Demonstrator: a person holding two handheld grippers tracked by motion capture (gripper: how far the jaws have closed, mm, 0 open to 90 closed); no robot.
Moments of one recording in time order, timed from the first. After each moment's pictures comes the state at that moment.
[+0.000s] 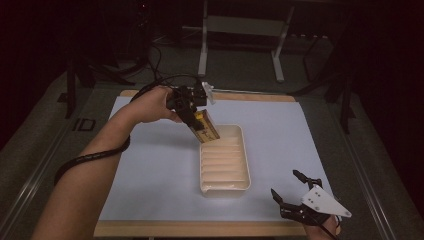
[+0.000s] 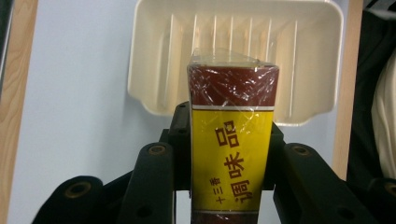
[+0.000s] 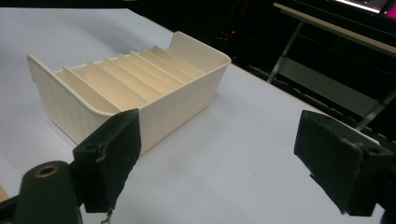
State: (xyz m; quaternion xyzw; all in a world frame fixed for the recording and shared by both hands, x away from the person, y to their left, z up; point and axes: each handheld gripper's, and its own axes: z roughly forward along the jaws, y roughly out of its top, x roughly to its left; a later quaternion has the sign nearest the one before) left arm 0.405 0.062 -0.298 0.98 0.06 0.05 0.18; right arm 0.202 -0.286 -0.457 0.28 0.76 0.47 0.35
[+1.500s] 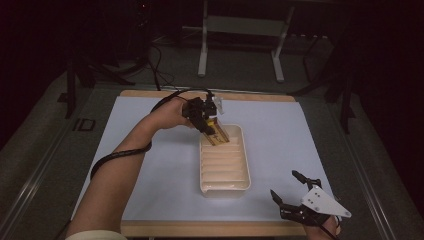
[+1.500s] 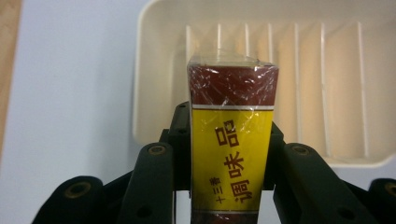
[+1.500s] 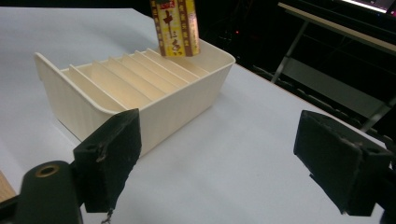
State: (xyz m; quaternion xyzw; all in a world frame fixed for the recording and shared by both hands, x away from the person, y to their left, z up) left arm 0.439 0.036 -0.368 0.98 0.03 0.05 0.20; right arm 0.201 -0.285 -0.457 0.28 0.76 0.47 0.34
